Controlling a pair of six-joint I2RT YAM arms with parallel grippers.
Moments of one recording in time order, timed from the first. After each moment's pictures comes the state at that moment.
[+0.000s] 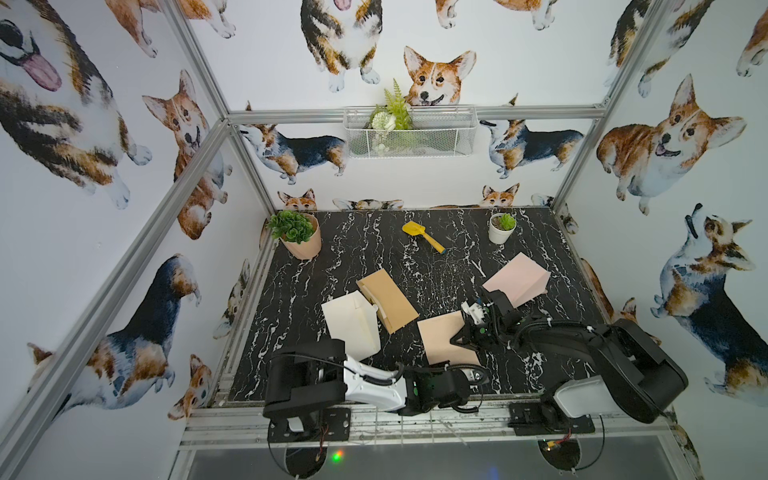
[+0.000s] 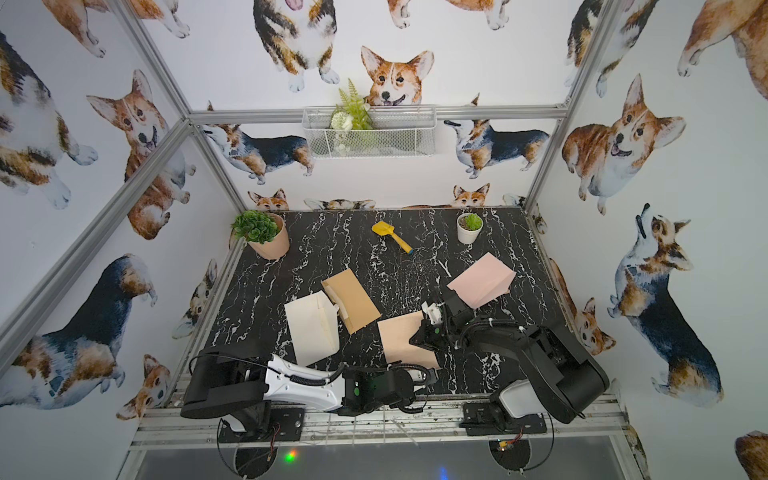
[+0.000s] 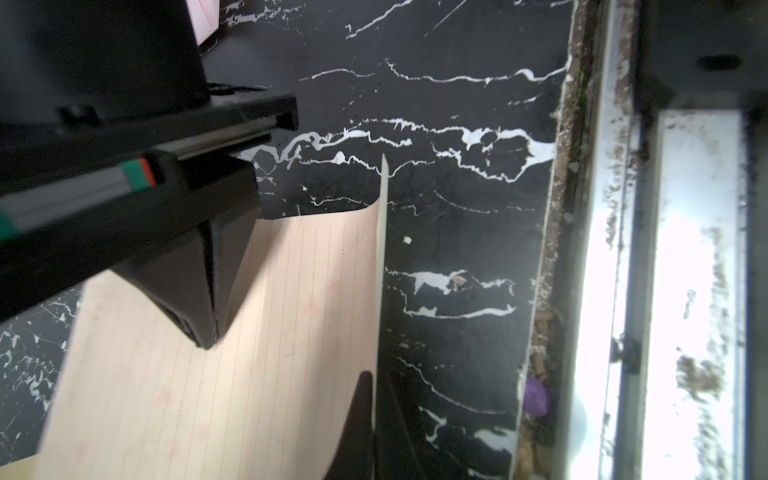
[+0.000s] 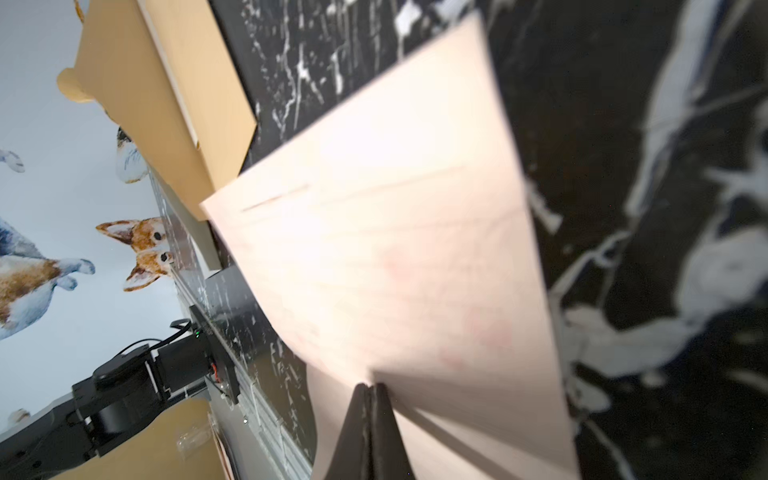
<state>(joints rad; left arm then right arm) -1.50 1.70 0.71 0.16 -0.38 0.10 0.58 1.43 0.44 0.01 -0.57 0.79</state>
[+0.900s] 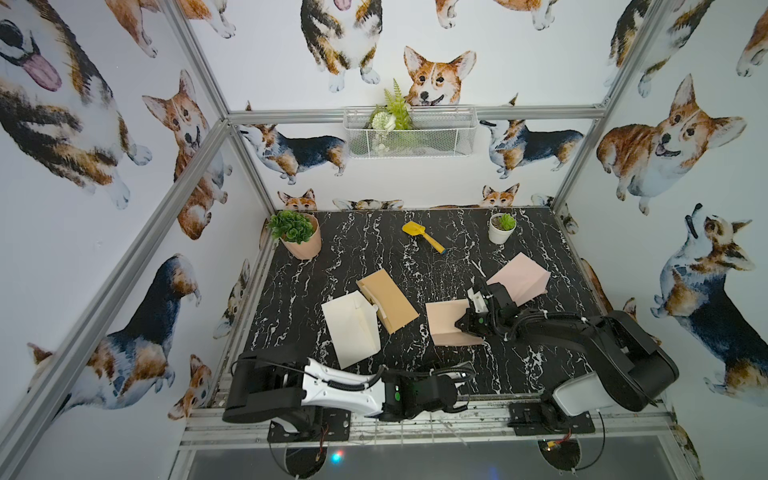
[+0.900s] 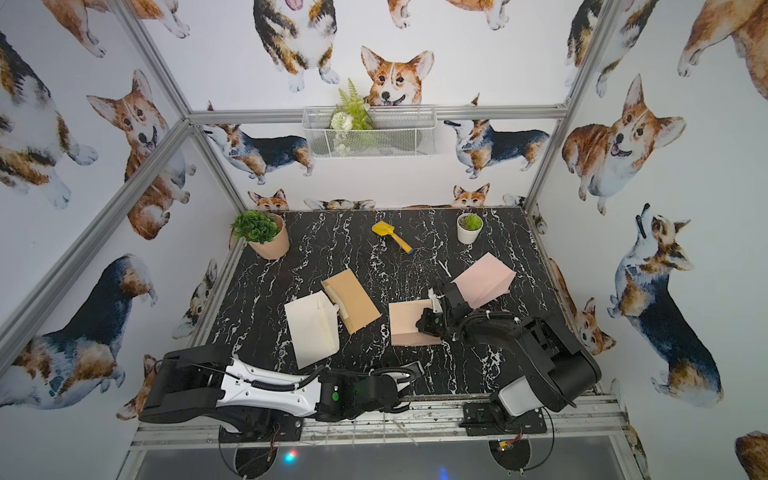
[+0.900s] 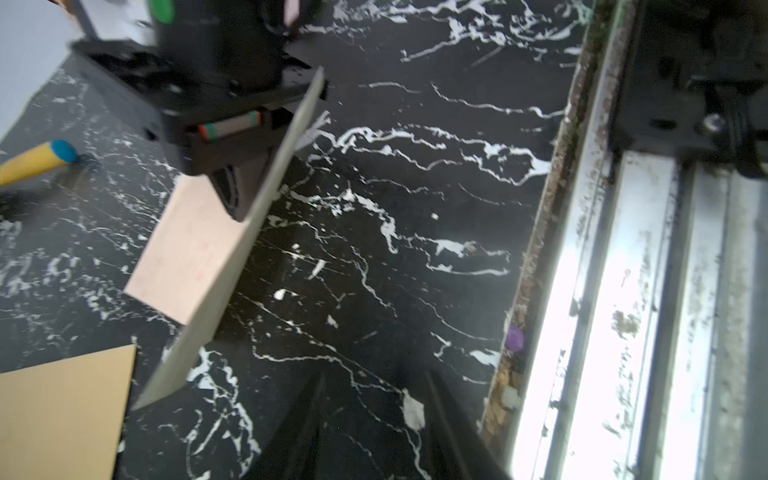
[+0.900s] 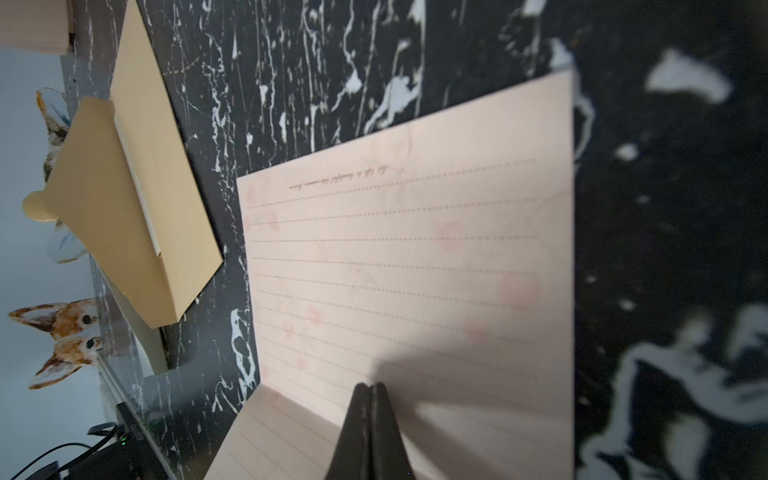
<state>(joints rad) -1.54 1.48 0.66 0.04 -0.50 -0.07 0.54 1.45 0.49 0.02 -0.33 0.70</state>
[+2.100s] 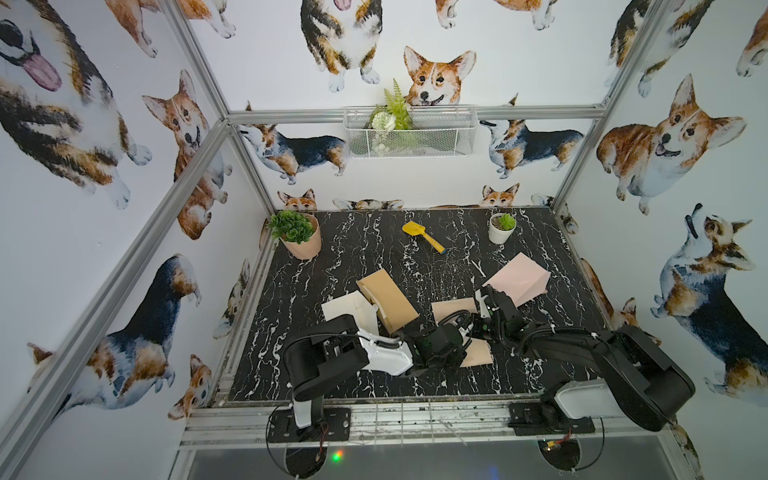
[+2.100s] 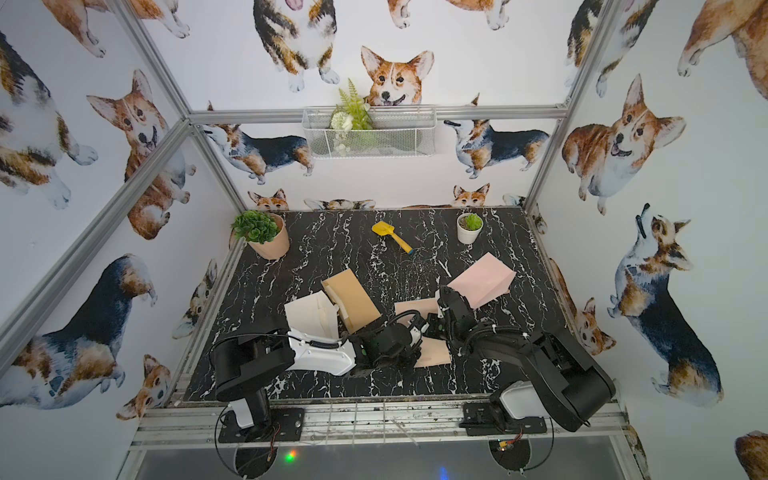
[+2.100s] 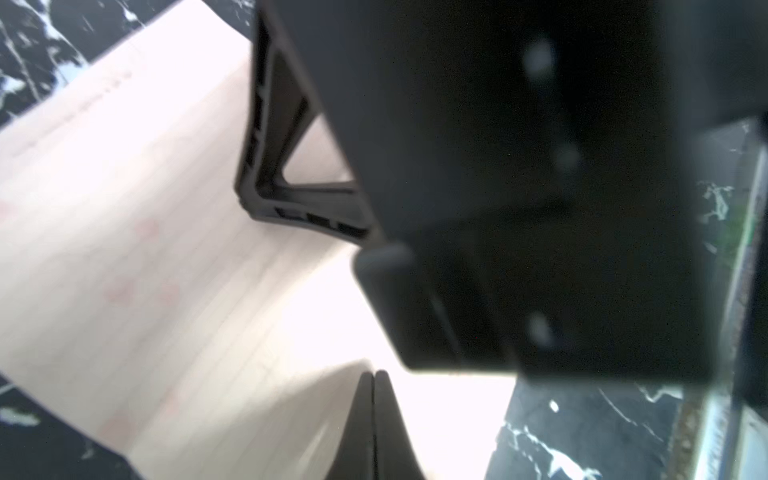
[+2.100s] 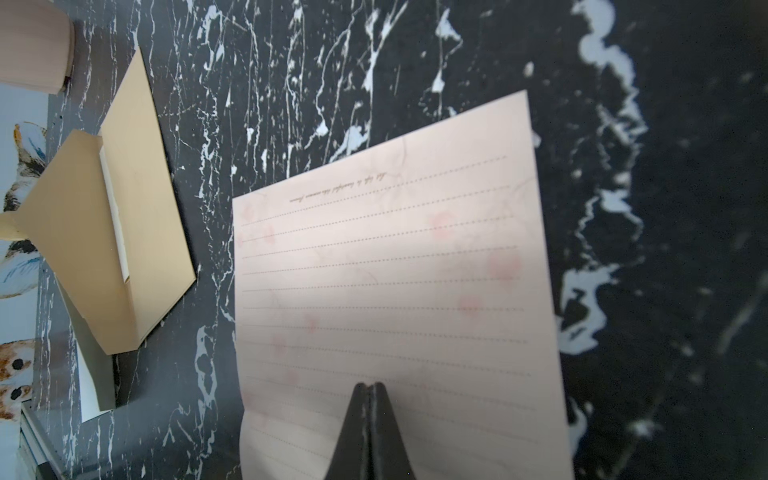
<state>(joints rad) -1.21 1.82 0.79 0.26 -0.06 -0.37 0.58 1.38 0.37 0.15 -0.17 0.71</state>
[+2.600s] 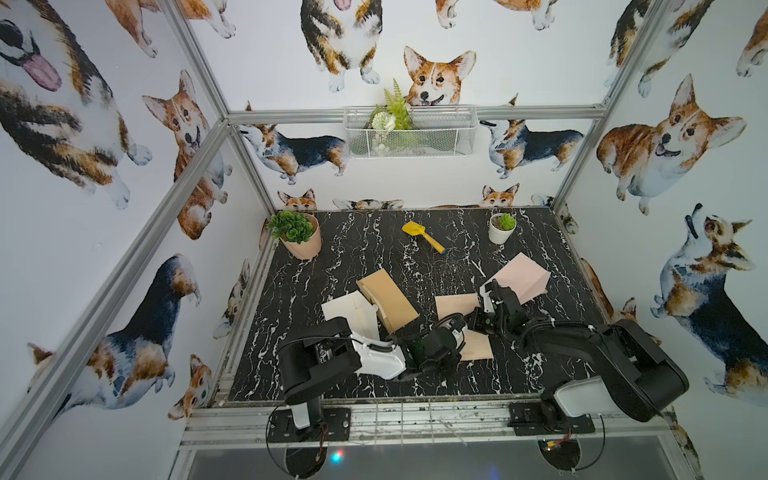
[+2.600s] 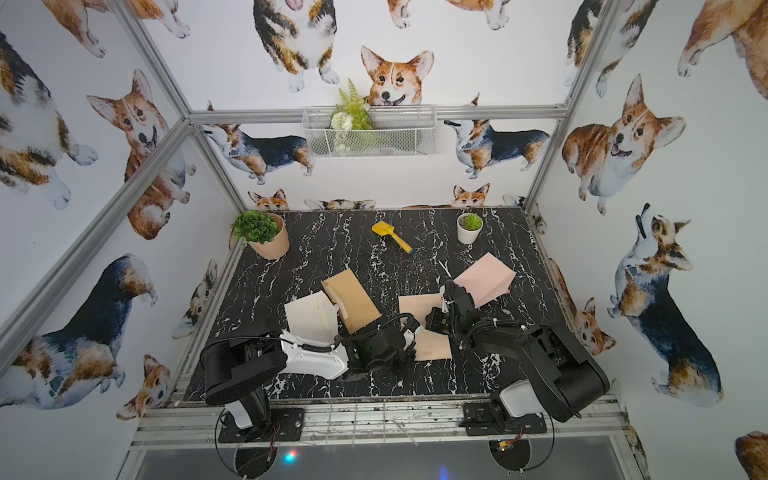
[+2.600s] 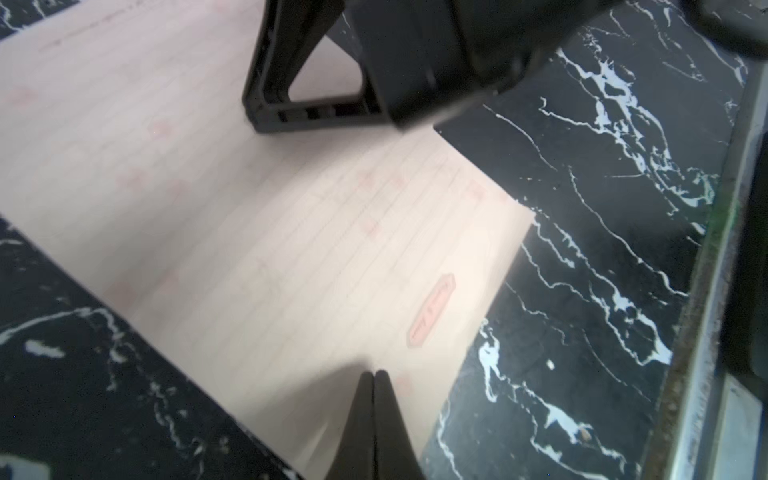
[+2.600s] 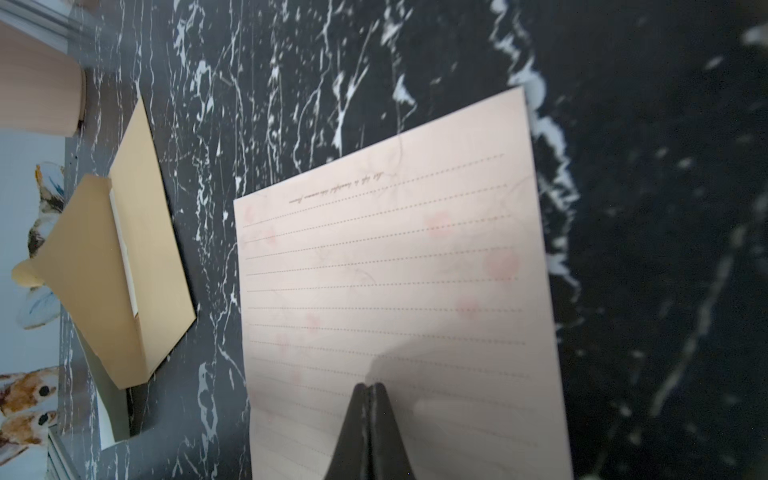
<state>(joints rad) -1.22 1.76 0.72 0.26 -0.06 -0.40 0.47 1.43 0.39 0.18 -0.23 0.71</state>
